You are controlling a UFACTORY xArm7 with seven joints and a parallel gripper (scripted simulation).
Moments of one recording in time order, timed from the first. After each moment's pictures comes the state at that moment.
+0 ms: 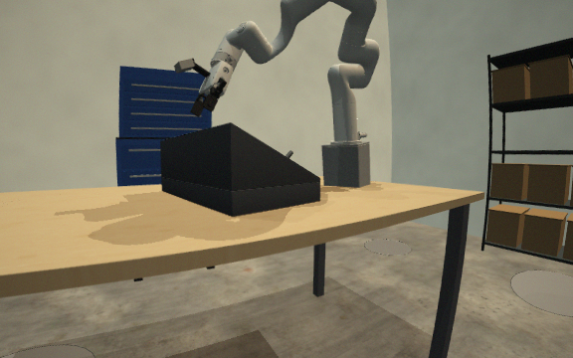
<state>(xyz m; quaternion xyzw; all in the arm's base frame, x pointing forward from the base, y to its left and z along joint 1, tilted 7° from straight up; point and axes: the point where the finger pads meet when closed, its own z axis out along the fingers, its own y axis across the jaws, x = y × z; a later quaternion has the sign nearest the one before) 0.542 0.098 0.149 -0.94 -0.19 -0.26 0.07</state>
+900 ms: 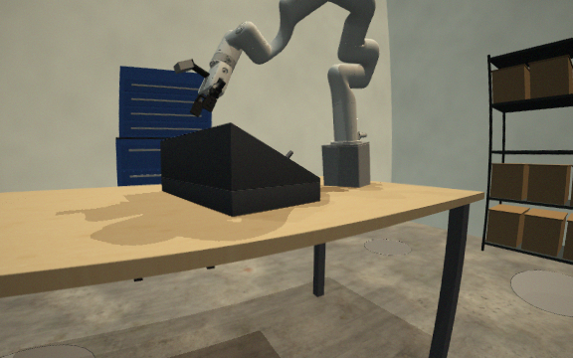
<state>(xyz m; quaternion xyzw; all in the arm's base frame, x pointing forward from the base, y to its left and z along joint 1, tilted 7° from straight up) 0.544 0.093 0.148 -0.94 -0.19 -0.26 0.07</state>
